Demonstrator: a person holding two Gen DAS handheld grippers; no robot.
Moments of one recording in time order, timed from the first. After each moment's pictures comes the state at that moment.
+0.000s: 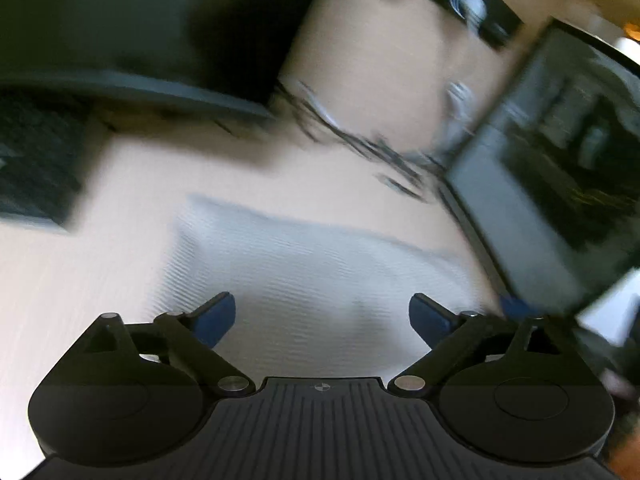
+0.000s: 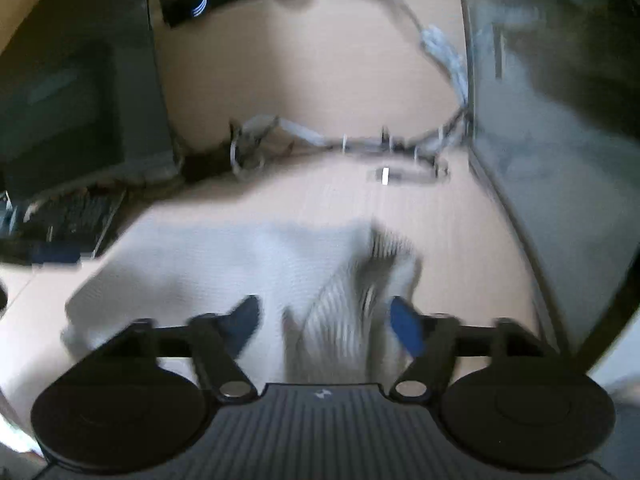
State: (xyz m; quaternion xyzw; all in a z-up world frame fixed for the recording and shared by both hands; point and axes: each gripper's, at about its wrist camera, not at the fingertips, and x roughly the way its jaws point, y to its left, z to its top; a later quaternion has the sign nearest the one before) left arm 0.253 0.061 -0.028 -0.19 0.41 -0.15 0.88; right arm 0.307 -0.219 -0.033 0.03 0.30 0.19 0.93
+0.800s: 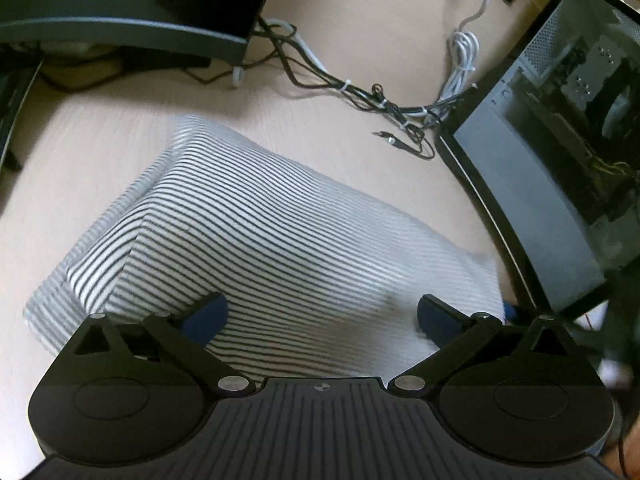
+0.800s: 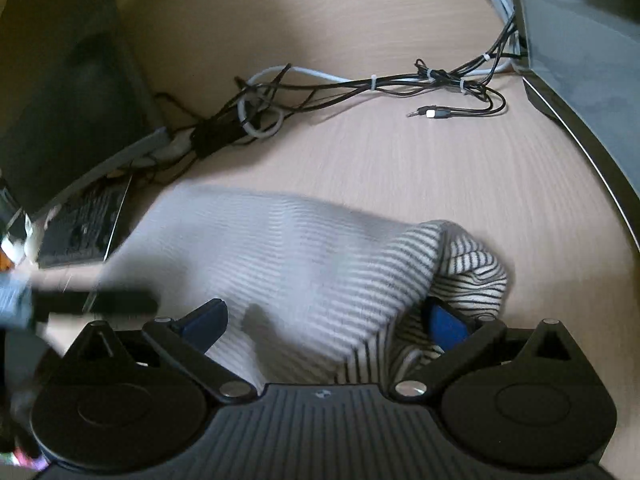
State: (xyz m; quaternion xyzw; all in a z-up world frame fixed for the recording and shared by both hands) left arm 0.313 0.056 -0.063 -0.16 0.44 -0.17 0.87; right arm 0.334 -0.168 -0.066 0.08 0.40 0.23 0.89
